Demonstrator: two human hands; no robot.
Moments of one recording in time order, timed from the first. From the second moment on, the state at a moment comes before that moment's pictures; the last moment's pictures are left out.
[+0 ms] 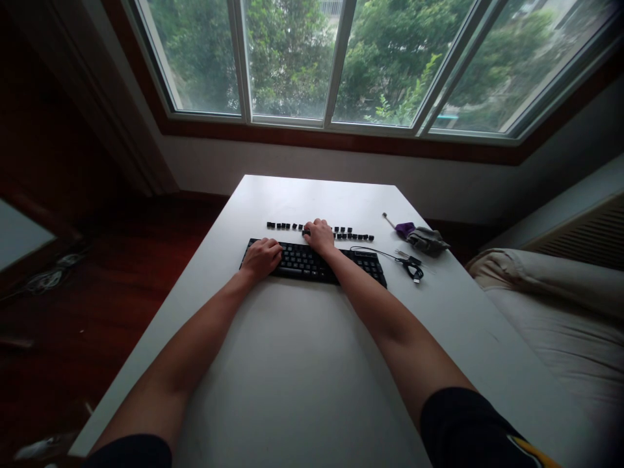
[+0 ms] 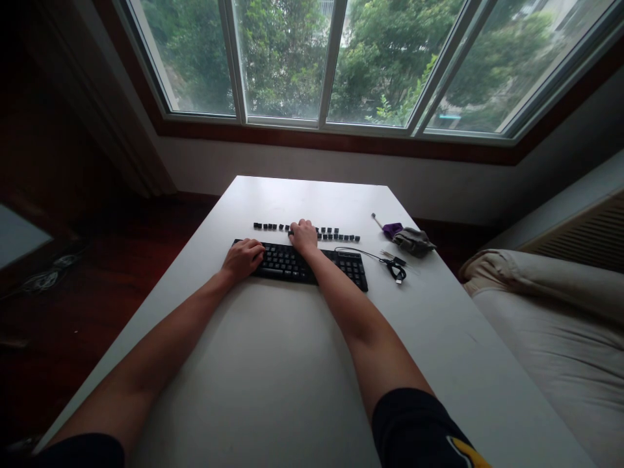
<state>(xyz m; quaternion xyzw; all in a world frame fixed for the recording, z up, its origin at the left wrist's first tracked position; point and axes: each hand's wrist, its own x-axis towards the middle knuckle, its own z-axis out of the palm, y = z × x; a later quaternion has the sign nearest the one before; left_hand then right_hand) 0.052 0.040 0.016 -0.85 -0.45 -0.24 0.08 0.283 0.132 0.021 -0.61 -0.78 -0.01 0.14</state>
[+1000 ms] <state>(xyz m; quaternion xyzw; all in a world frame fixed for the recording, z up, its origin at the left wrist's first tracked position) 0.050 0.042 0.013 -0.85 -0.46 -0.26 0.06 0.281 0.111 0.044 -0.46 -0.87 0.15 0.10</state>
